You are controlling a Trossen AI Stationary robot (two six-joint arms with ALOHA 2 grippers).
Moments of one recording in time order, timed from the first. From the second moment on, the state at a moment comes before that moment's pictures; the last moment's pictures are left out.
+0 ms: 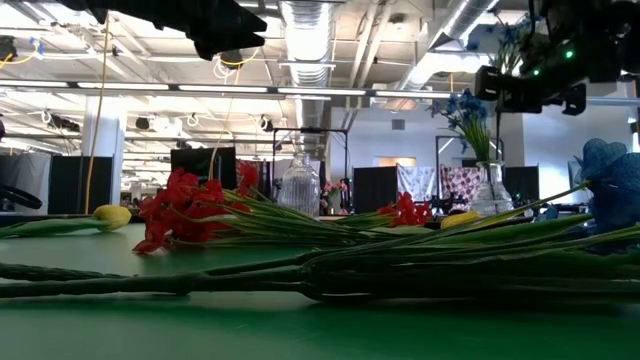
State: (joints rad) left arm 0.18 0.94 0.67 0.17 -0.12 0.09; right arm -0.39 0.71 0.31 0.35 1.09 0.21
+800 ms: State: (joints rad) left arm 0.18 0.94 0.67 0.17 -0.11 0.08; right arm -0.42 0.76 0.30 0.41 1.09 0.17
